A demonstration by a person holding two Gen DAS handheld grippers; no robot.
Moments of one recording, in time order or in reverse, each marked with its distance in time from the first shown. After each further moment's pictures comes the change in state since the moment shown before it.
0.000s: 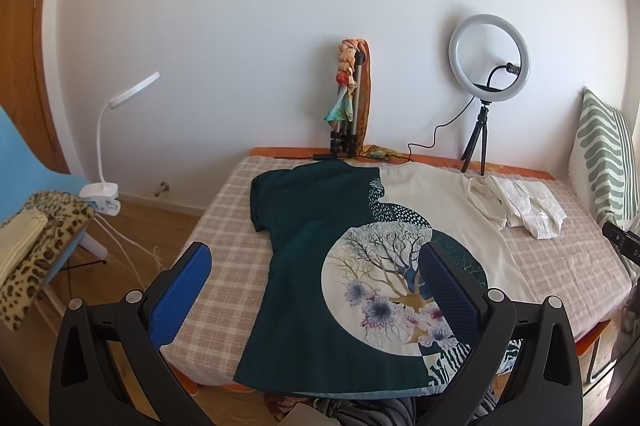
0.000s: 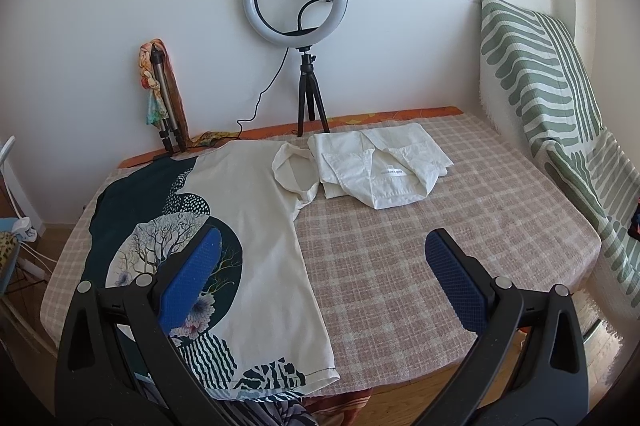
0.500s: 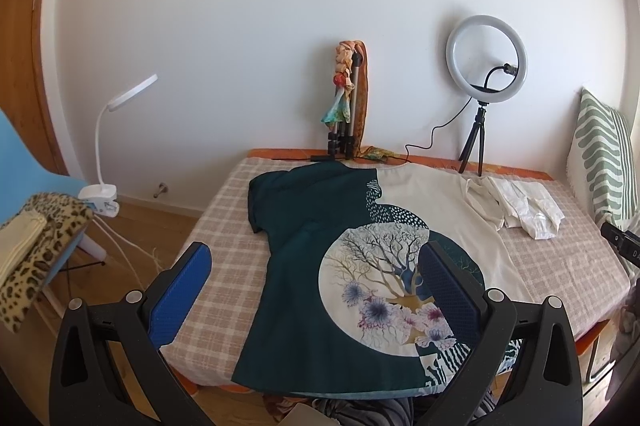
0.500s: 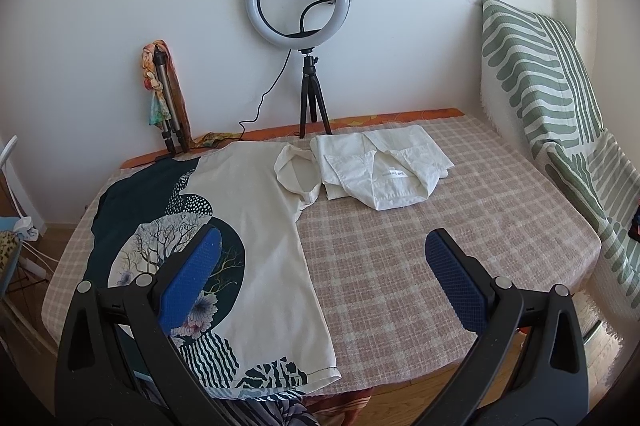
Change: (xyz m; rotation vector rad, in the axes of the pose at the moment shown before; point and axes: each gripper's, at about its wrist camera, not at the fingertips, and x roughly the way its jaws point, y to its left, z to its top) left arm -0.002 0.000 0.000 0.002 -0.004 -0.006; right arm -0.002 0.001 0.001 0.000 -0.002 0.002
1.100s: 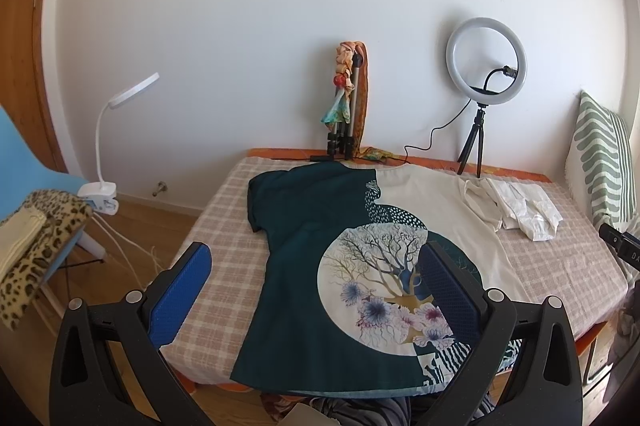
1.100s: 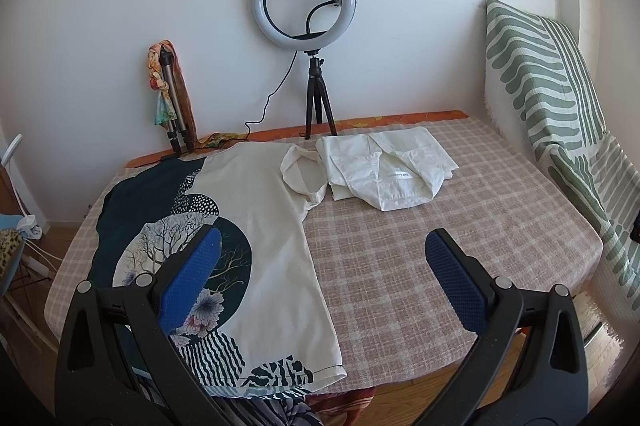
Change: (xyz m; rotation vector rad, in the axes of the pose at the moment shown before) left arm -0.002 0.002 0.000 -0.013 0.000 -0.006; right arm -0.003 0.005 0.001 0.001 -0.005 0.007
